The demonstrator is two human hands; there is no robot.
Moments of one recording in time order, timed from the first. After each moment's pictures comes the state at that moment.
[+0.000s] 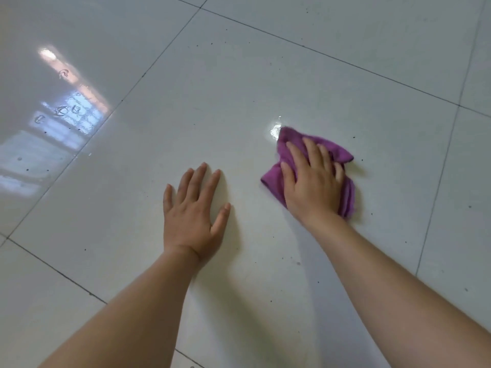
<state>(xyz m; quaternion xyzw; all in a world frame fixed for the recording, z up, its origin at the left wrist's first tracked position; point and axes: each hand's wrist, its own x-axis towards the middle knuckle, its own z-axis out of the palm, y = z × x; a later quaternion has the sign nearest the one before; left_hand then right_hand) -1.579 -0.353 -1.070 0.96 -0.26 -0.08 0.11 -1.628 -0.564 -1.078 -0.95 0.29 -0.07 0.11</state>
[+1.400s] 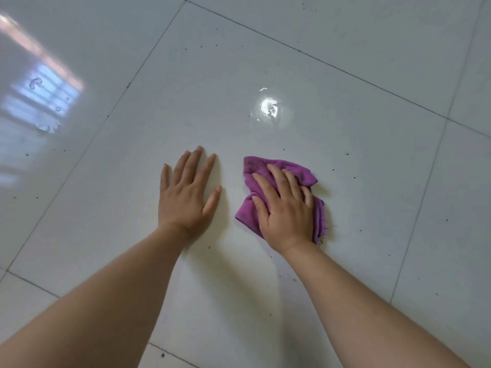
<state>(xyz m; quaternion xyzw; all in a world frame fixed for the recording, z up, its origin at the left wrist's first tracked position) -1.501 -0.376 -1.063 0.94 -0.31 -0.11 0.09 -1.621 -0.532 -1.073 -0.97 0.23 -0.06 0.11</state>
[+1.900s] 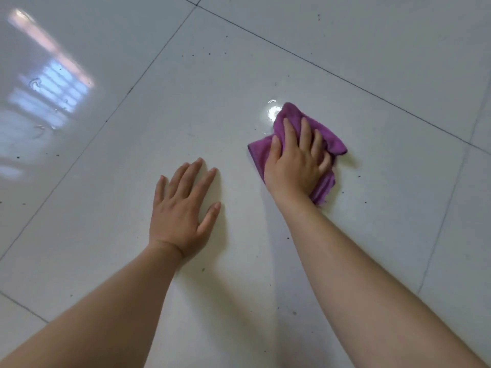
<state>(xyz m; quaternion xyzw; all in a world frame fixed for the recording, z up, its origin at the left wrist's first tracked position) -1.501 -0.376 -1.067 0.94 -0.30 -0.10 0.11 -1.516 -0.580 -1.073 -0.90 0.41 -0.06 0.14</state>
